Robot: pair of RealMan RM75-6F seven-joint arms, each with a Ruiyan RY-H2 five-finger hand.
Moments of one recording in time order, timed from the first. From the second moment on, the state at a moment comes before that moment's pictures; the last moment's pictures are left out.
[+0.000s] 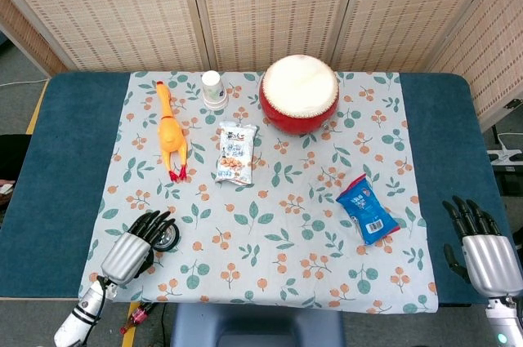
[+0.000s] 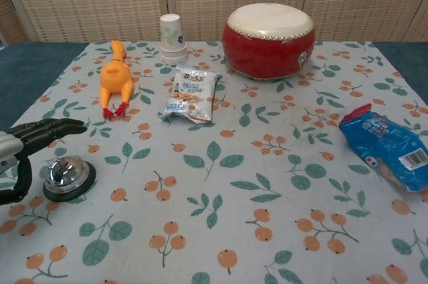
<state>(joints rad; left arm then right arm) -0.30 -1.62 0.09 -1.10 1.76 1.39 -0.06 0.01 -1.05 0.01 -1.76 -1.53 1.49 -0.25</state>
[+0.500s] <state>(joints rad) -0.29 -1.84 0.14 -0.73 1.78 1.39 -0.23 0.00 -1.05 -0.01 -1.76 -1.55 1.50 -0.24</state>
